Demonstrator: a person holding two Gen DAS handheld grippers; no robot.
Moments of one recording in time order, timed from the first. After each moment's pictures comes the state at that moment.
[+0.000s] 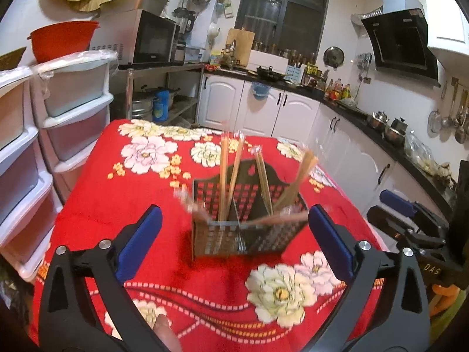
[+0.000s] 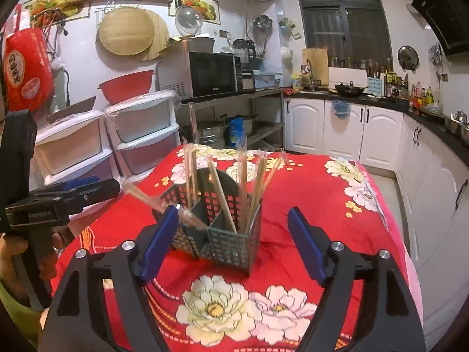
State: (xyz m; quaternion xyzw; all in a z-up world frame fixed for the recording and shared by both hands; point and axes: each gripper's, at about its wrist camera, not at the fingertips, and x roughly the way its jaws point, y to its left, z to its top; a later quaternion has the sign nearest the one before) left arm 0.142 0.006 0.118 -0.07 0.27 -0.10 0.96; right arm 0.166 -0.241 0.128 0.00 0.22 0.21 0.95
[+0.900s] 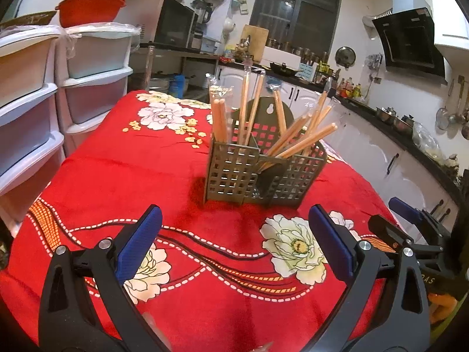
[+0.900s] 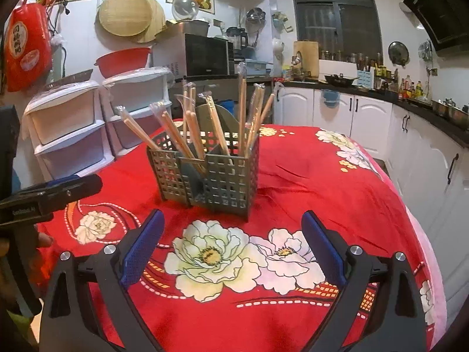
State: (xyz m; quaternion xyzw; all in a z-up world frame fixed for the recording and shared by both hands) left arm 0.092 0.011 0.036 -0.09 0.26 -0.06 0.96; right arm 0.124 -0.239 0.039 -0.01 0.23 0.18 0.96
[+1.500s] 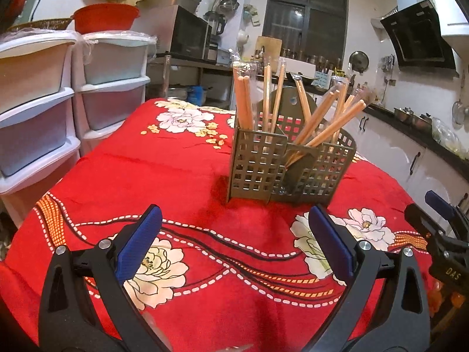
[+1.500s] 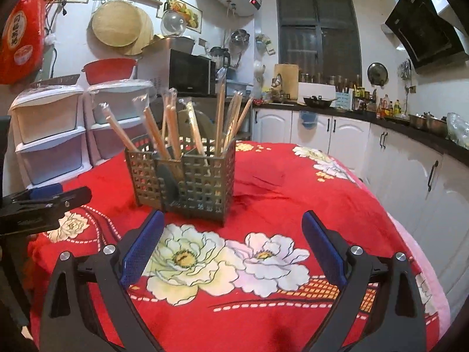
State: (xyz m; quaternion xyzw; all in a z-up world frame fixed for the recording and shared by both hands) left arm 0.091 0.012 0.002 -0.06 0.23 -0.01 0.97; right arm 0.115 -0.245 0.010 -0.02 0.17 0.13 0.98
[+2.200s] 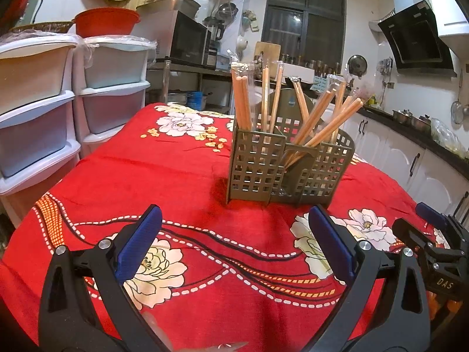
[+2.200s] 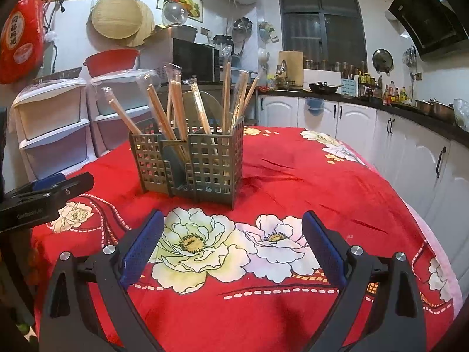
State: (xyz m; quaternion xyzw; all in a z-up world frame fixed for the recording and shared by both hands) left arm 0.085 0.009 -0.001 -0.06 0.21 -0.01 0.98; right arm 0.118 -0.240 -0.005 -0.02 0.20 0.14 0.97
